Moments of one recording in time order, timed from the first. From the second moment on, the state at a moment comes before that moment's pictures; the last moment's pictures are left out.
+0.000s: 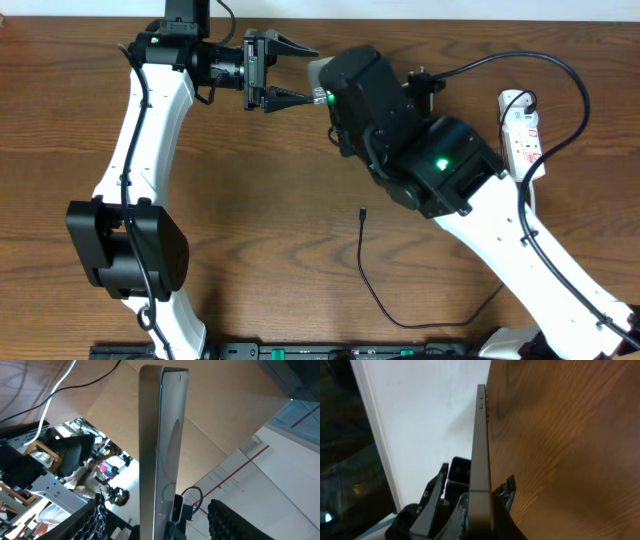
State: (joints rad) left arm -0.08 1.94 1.84 -0.96 1.49 -1.20; right arm 0.79 1.61 1.88 -0.94 0.39 1.92
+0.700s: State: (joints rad) left arm -0.08 1.94 1.84 -0.96 1.49 -1.22; right arm 0.84 1.61 1.82 -0.86 0.43 2.03
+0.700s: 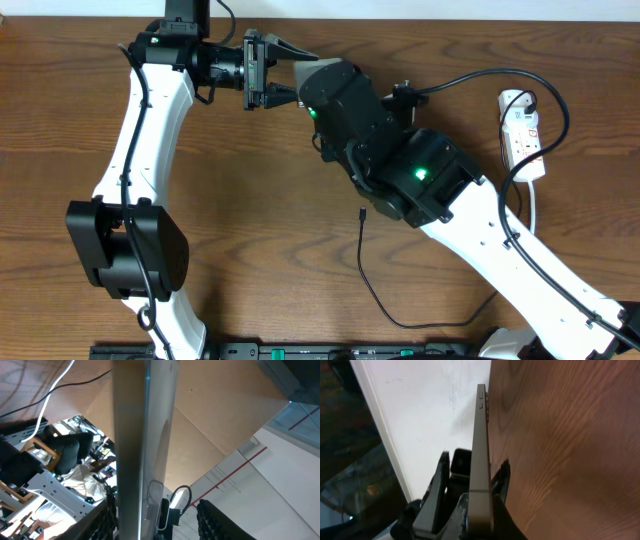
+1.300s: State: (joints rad) left arm -0.08 1.94 1.84 -0.96 1.49 -1.23; right arm 0.86 1.61 1.82 -0.85 0.43 2.03
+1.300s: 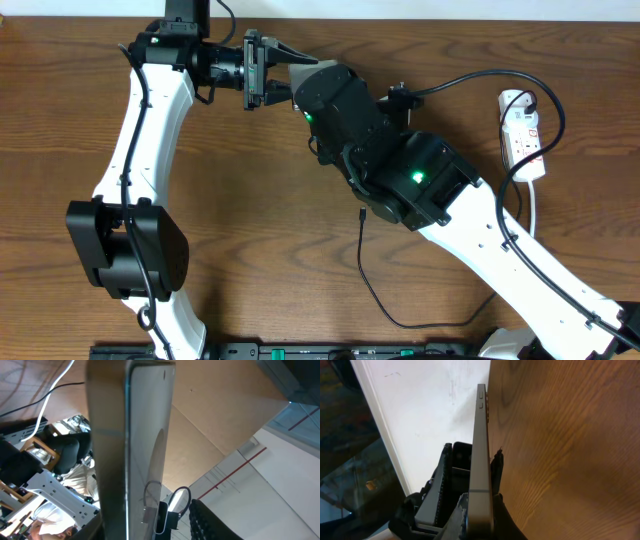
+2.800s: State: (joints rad) left arm -0.08 1.94 1.84 -0.96 1.48 -1.22; right arm 0.88 1.61 1.82 -0.81 0.43 1.82
